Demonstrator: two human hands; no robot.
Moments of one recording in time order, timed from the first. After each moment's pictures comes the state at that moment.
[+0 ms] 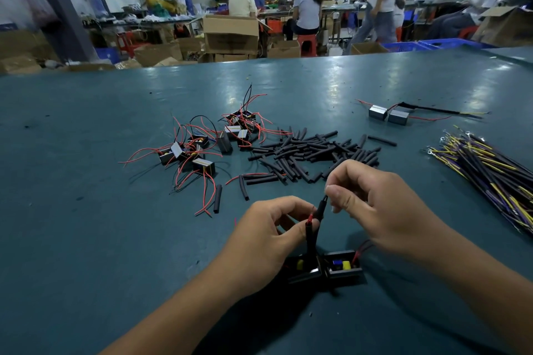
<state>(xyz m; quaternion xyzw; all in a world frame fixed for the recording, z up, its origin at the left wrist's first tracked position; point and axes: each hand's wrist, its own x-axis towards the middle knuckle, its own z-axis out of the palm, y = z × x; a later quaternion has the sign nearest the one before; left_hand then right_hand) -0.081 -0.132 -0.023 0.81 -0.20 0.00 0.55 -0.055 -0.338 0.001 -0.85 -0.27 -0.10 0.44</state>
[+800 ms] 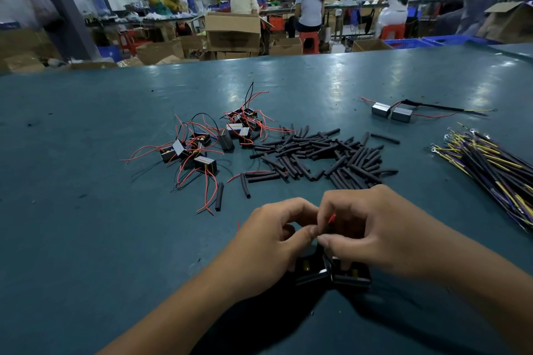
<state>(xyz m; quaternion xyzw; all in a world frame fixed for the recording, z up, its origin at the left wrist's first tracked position) -0.086 -0.132 -0.016 0.82 -0.23 -0.06 0.52 -0.074 -0.337 0.011 -0.85 -0.34 0.06 0.39</state>
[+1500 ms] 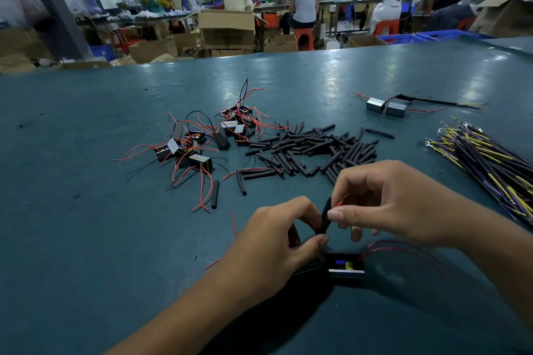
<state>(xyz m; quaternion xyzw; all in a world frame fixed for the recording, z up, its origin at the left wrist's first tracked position) -0.093 -0.137 -0.021 0.88 -0.25 0.05 0.39 -0.062 -0.355 0.028 -0.84 -0.30 0.09 0.44</state>
